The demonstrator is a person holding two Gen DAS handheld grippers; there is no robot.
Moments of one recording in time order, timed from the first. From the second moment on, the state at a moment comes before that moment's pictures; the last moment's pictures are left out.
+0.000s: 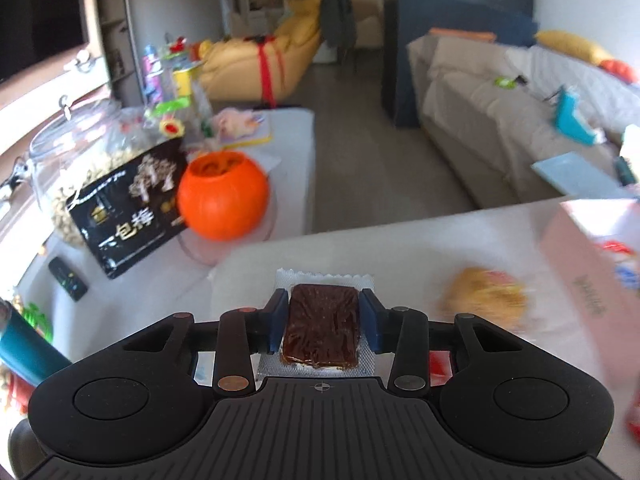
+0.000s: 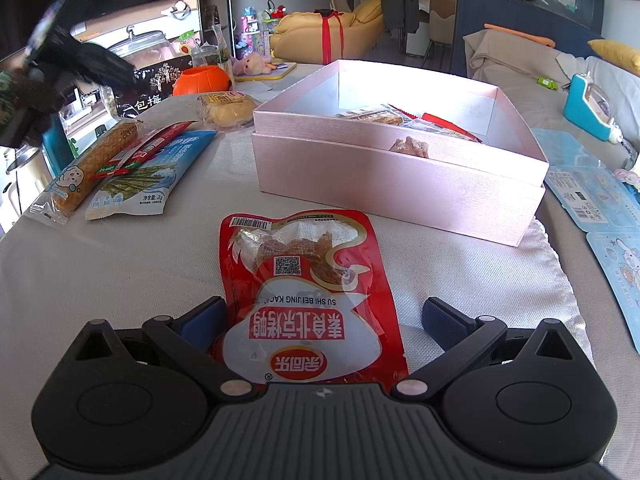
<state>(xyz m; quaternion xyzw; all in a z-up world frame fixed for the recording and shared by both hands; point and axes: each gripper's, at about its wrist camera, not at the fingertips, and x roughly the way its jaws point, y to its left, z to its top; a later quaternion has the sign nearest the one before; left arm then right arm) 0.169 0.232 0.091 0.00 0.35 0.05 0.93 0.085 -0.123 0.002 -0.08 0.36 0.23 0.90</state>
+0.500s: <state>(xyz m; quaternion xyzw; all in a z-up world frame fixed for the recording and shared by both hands) 0.025 0.065 0.031 0.00 0.39 -0.11 0.91 0.087 -0.125 0.004 -0.09 0.37 0.24 0.89</state>
